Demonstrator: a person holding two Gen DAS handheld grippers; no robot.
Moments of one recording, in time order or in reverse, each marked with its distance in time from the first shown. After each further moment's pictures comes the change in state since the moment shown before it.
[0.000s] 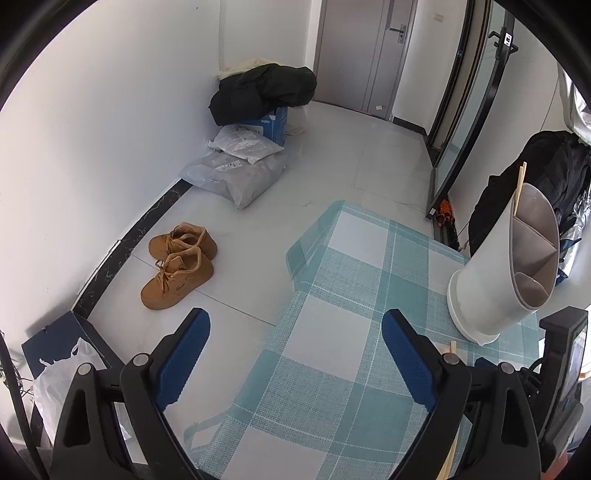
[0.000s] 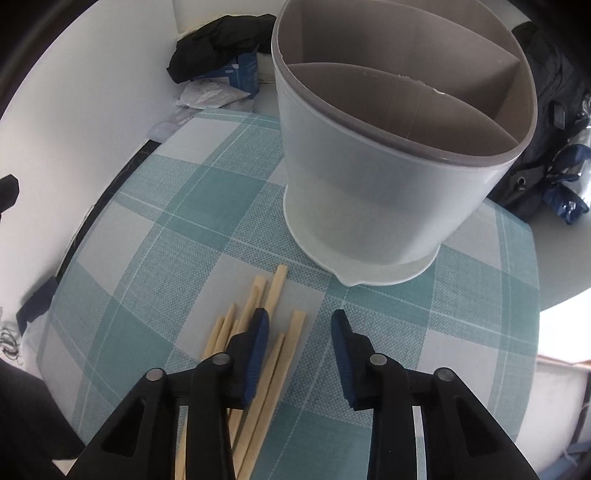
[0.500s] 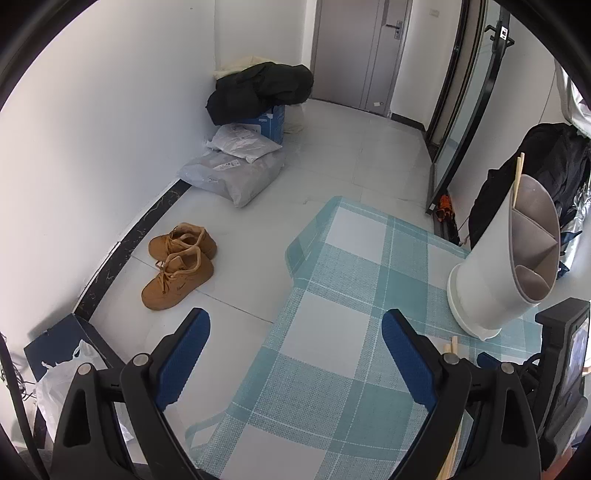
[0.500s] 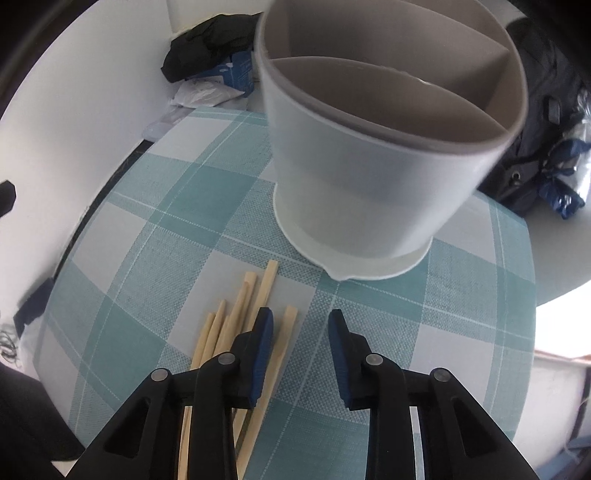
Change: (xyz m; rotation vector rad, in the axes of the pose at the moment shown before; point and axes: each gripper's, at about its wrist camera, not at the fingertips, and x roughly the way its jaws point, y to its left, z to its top) left arm 0.001 -0.004 -0.002 0.018 0.005 0.011; right arm 0.002 0.000 0.006 -0.030 0.017 -0.040
